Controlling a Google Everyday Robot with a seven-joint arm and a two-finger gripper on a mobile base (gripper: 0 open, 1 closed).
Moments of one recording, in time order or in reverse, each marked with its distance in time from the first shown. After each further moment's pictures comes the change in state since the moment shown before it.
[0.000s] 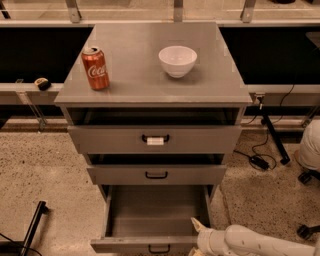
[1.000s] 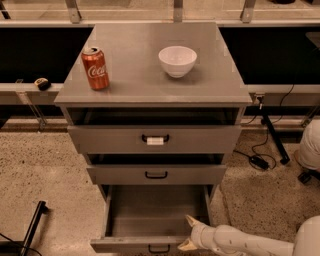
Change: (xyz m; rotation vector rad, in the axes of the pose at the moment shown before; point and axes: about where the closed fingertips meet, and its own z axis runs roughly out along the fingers) arm 0.020 -0.043 0.052 0.157 0.062 -0.107
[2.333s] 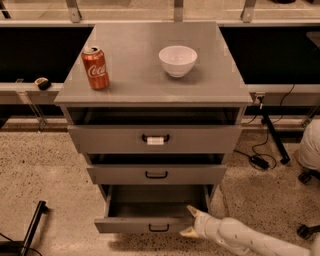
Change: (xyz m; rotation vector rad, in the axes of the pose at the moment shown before) arm -0.011 -0.051 -0.014 0.092 -0.047 -0.028
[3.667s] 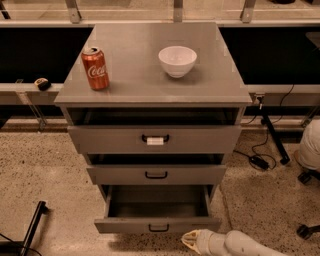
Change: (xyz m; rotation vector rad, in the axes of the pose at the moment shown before) arm 0.006 0.075 -0.022 -0.154 -0.079 0.076
